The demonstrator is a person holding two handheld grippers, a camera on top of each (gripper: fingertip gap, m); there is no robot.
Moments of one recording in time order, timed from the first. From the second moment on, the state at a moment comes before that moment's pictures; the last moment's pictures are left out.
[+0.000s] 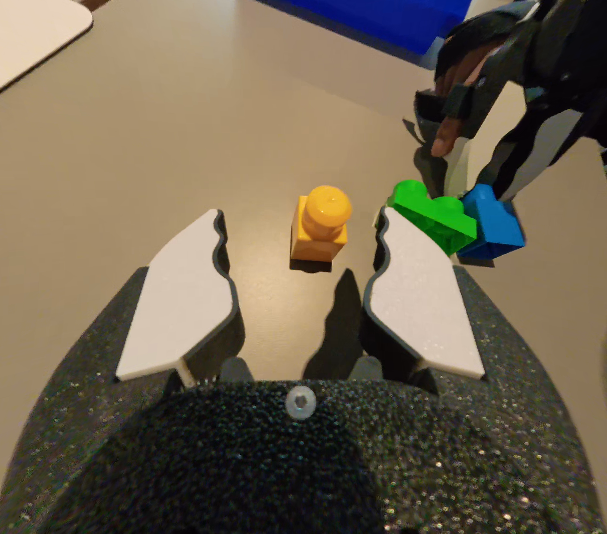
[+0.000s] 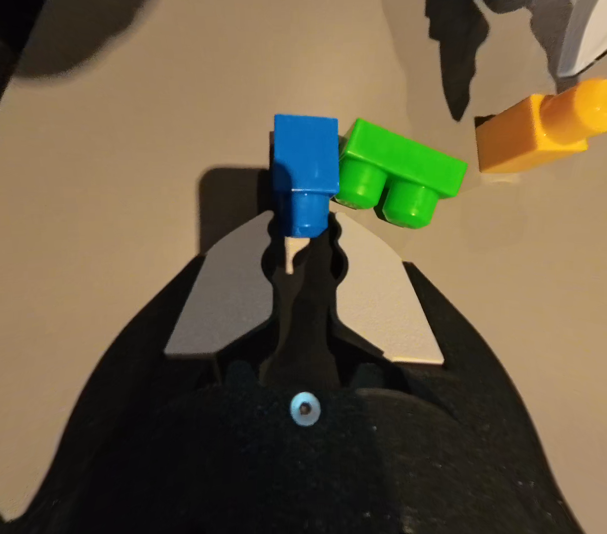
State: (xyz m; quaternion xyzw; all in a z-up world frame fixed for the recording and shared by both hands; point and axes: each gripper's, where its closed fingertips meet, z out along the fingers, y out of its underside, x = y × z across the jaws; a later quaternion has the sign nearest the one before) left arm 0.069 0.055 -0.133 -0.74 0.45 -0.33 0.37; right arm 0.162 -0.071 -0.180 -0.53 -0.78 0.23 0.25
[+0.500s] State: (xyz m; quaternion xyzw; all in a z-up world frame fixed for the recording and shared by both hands) left arm 0.138 -0.063 -0.102 -0.60 0.64 -0.37 0.32; right arm 0.156 -0.059 -0.135 -0.52 -0.73 0.28 0.34
